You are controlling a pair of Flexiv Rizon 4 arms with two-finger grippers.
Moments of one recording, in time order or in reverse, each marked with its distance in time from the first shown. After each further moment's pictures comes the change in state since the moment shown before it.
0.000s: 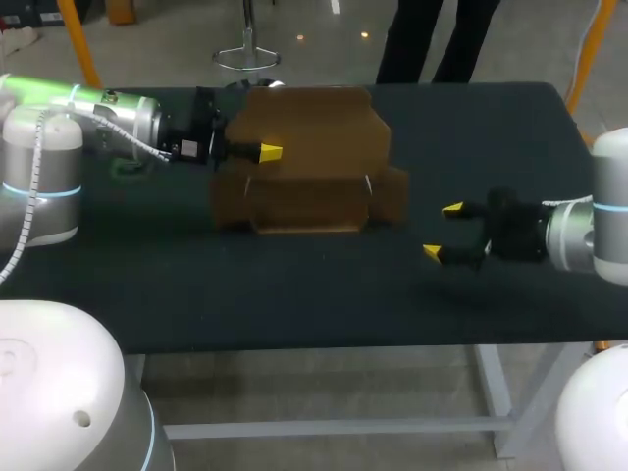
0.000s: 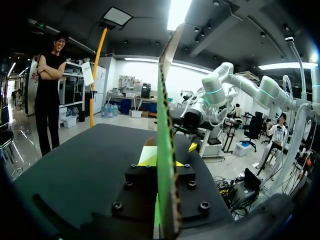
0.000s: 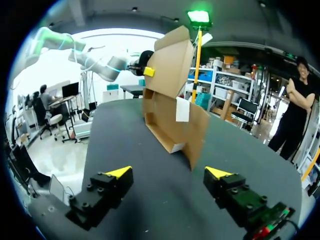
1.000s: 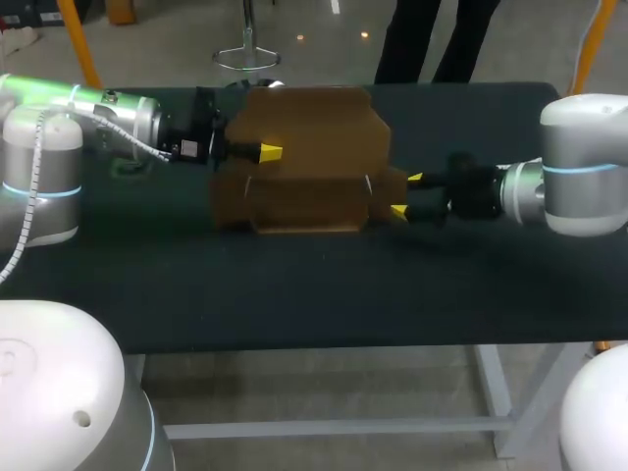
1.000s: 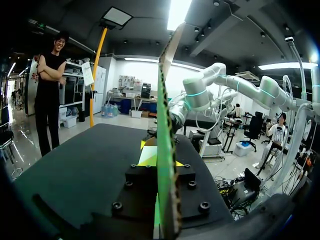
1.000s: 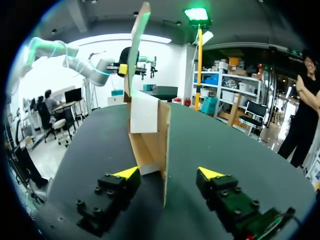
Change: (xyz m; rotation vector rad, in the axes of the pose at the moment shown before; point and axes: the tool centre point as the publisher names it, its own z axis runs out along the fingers) left arm 0.000 0.000 0.000 0.000 0.000 0.000; right arm -0.061 0.020 0.095 -0.052 0.086 0.007
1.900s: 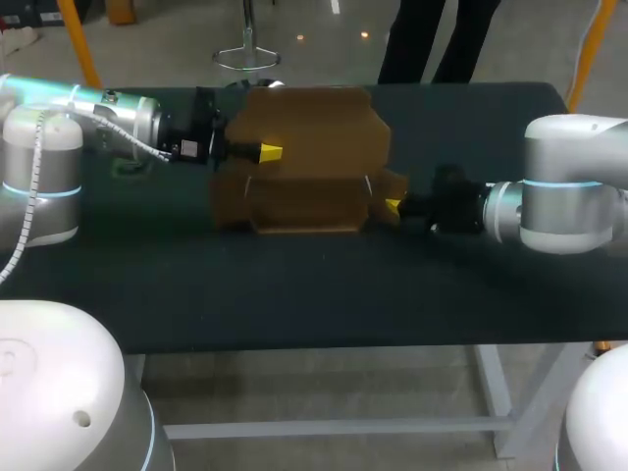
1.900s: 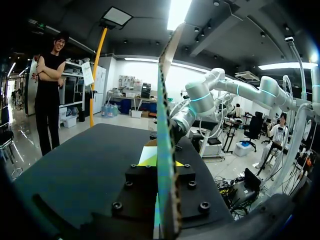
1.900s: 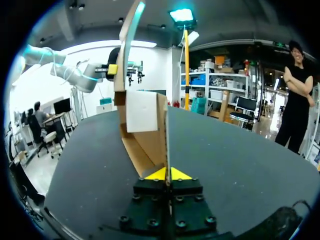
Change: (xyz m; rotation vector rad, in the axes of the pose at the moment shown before) left arm 0.000 0.000 0.000 0.000 0.000 0.000; right arm 0.014 -0.007 0.018 -0.040 -0.091 0.097
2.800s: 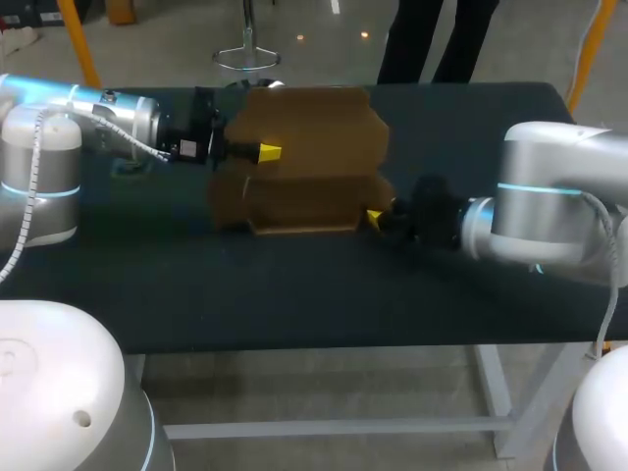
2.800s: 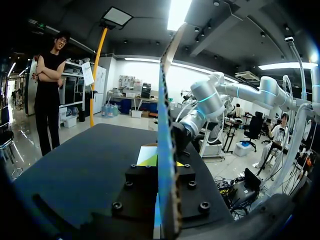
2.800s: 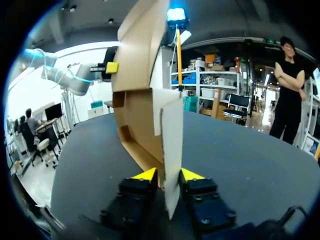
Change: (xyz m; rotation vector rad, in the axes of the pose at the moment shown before) left arm 0.000 0.000 -0.001 0.000 -0.001 0.000; right arm 0.030 0.004 0.014 -0.004 -0.080 0.057
